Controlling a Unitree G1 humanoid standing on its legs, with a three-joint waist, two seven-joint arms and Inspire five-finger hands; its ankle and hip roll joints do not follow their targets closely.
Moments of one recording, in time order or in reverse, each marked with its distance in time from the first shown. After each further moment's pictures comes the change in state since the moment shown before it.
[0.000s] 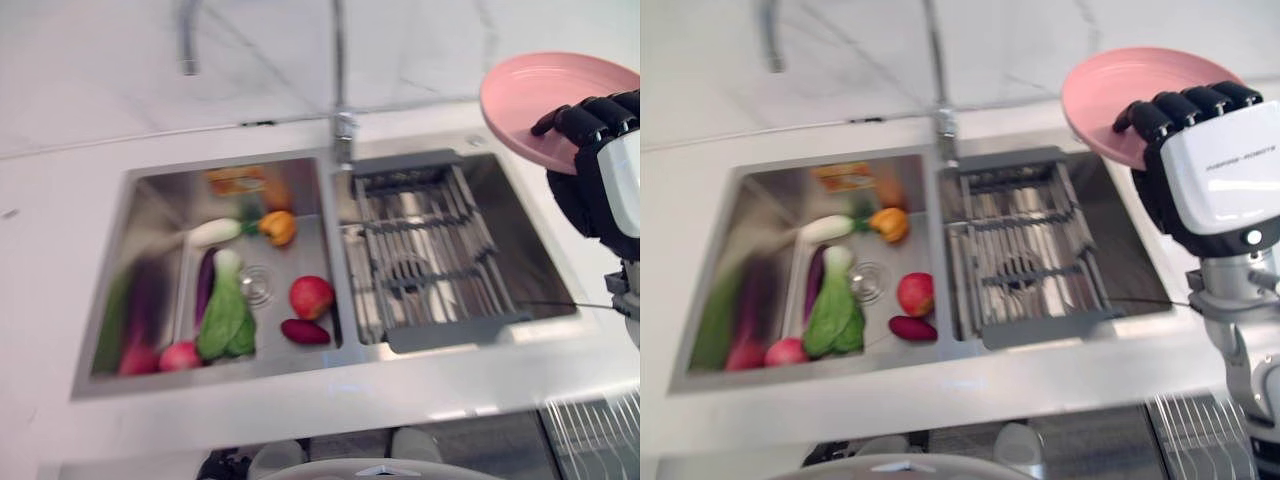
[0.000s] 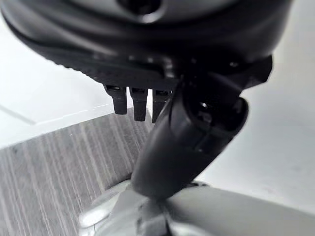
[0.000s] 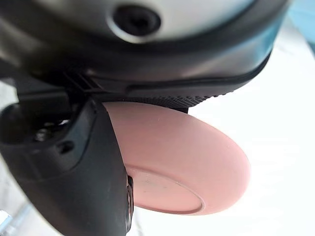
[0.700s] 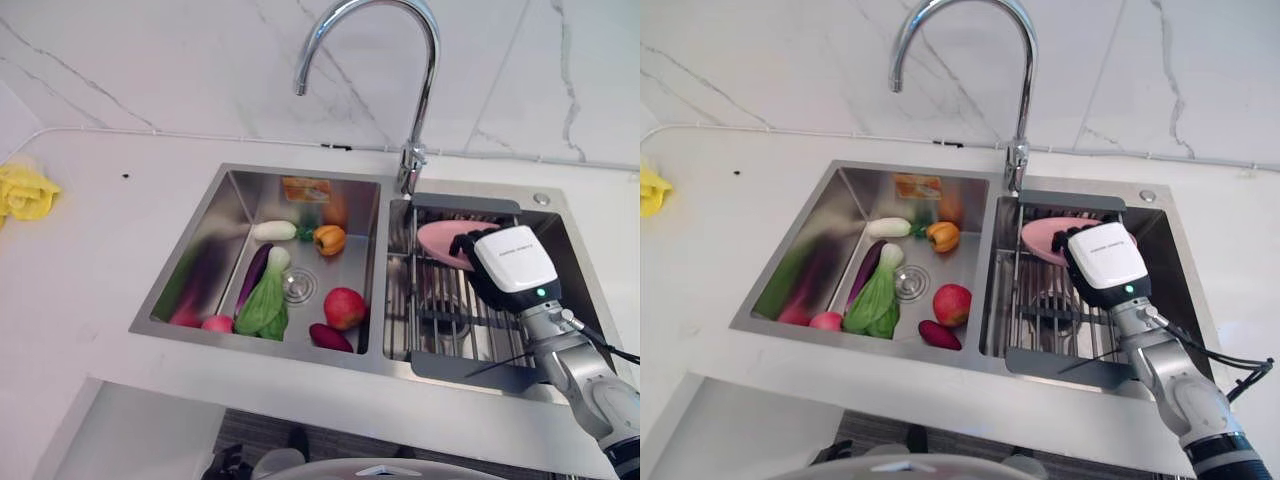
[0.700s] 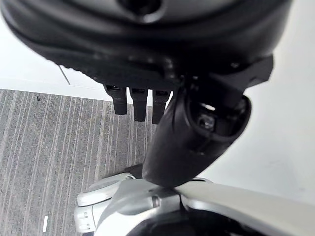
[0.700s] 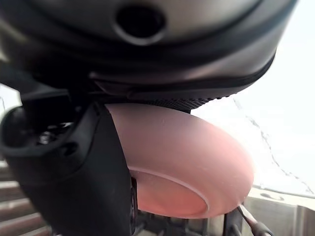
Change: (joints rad) left arm 0.056 -0.069 0.002 0.021 -0.053 -0.001 0.011; right arm 0.000 0.109 0.420 0.243 -0.063 -0.007 0.066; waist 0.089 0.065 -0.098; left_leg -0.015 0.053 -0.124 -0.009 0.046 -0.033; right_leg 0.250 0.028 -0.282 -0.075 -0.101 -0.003
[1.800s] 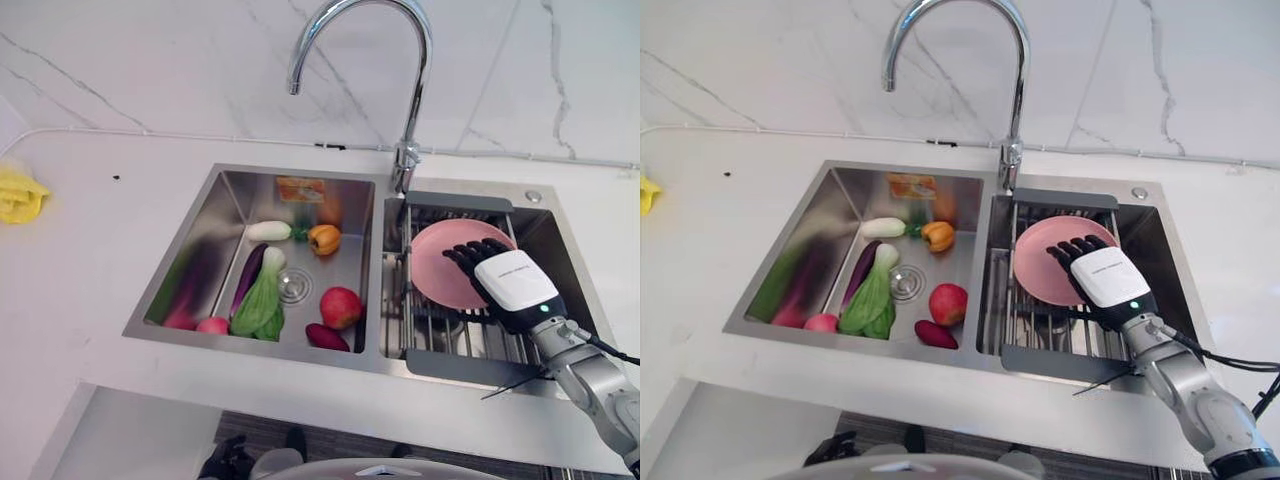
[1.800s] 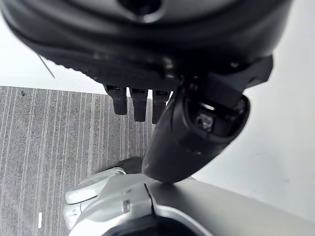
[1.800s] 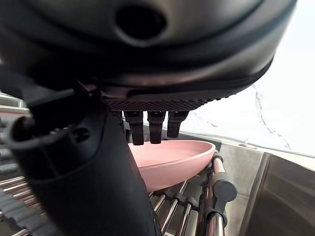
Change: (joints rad) left arm -0.019 0.029 -0.002 -0.030 -0.006 0.018 -0.063; right arm 0.046 -0.095 0.016 0.087 0.014 -0.046 0.143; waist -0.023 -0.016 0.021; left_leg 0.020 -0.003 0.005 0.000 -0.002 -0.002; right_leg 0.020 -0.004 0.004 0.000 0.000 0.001
